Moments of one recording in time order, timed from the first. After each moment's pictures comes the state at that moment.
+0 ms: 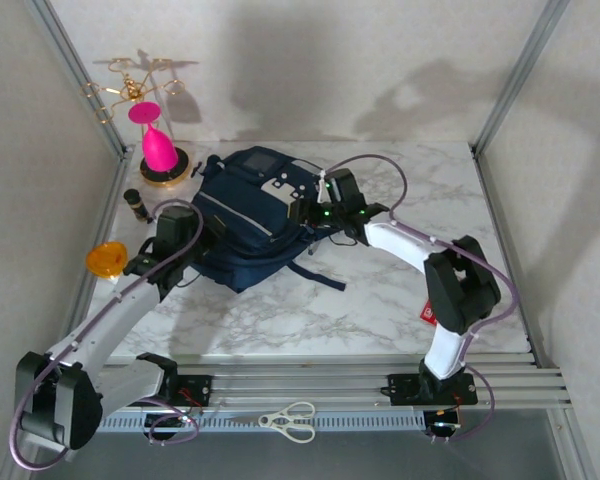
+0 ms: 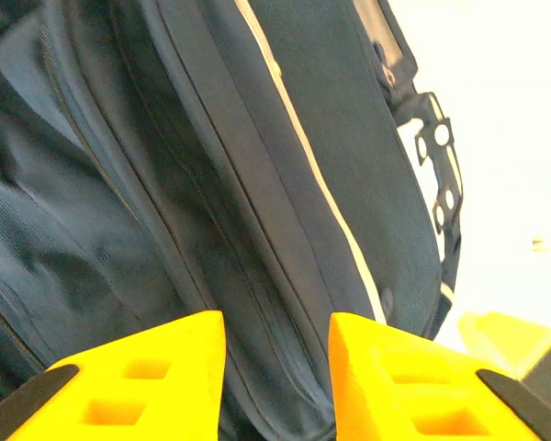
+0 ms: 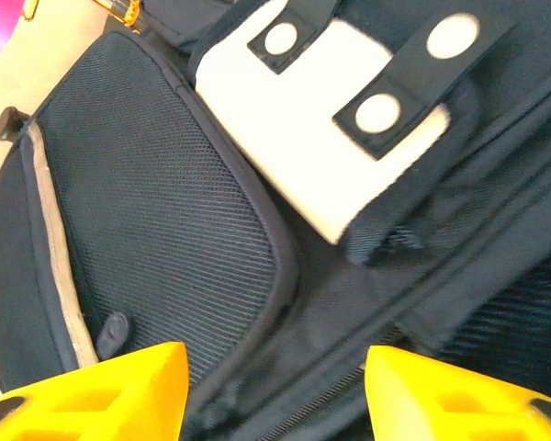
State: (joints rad) left arm -0.29 1.08 0.74 -0.26 -0.03 -0.97; right arm 0.60 1.81 1.27 -0.13 -0.30 0.63
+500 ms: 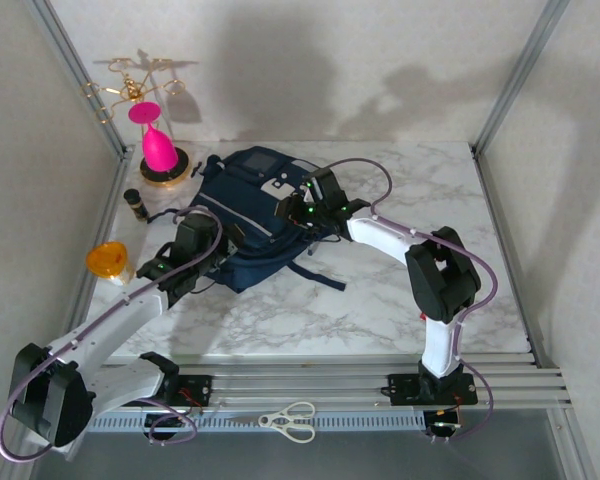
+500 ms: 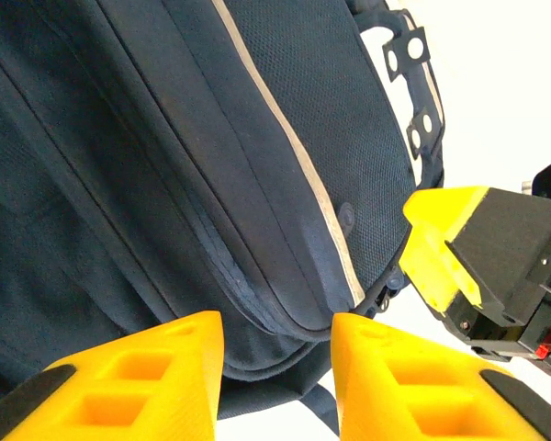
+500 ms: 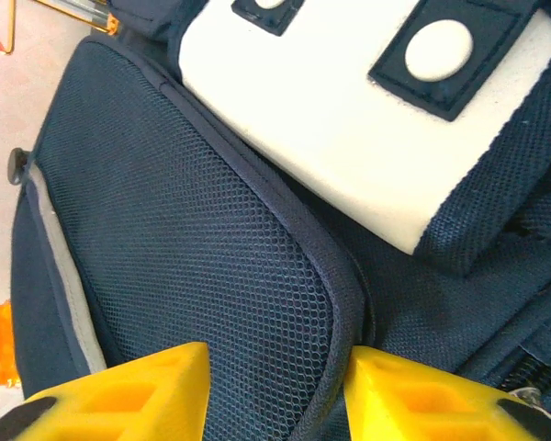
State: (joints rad) left arm -0.44 1.09 0.73 -0.26 -0.08 -1.02; right arm 0.65 1.91 1.38 -0.16 -0.29 0.86
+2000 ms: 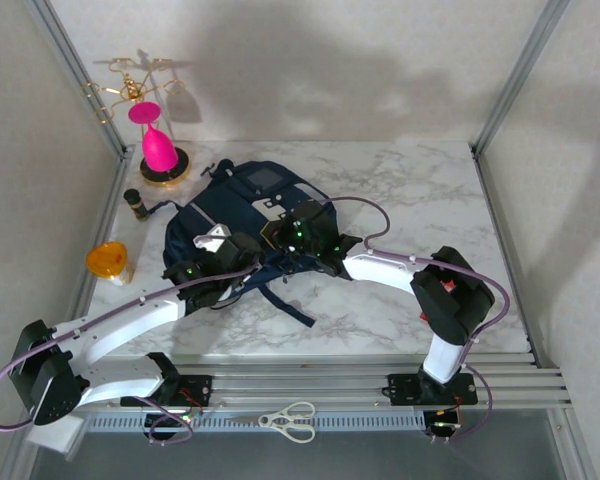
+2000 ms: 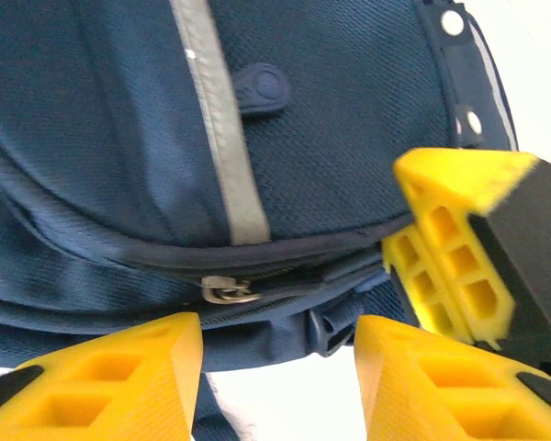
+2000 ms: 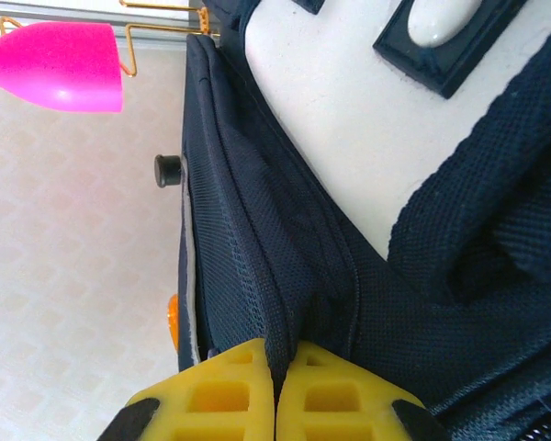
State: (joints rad) left arm -0.78 1.16 0.84 -0.53 -0.41 -1.31; right arm 0.84 1.76 1.08 0.24 -0.19 1.41
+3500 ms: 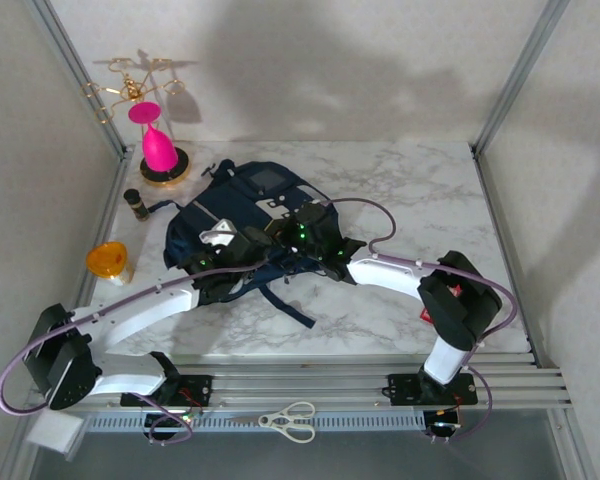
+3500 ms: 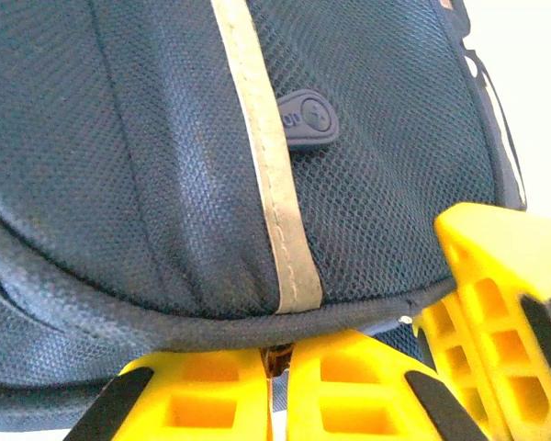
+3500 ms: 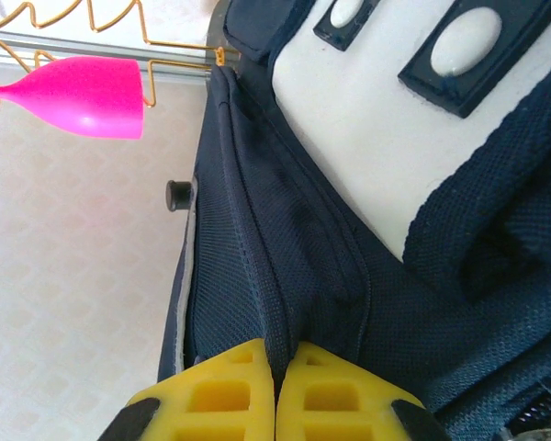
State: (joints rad) left arm -0.77 1.26 0.89 -0.50 -0.45 -1.32; right arm 0.84 1.70 1.04 0.26 -0.10 1.37
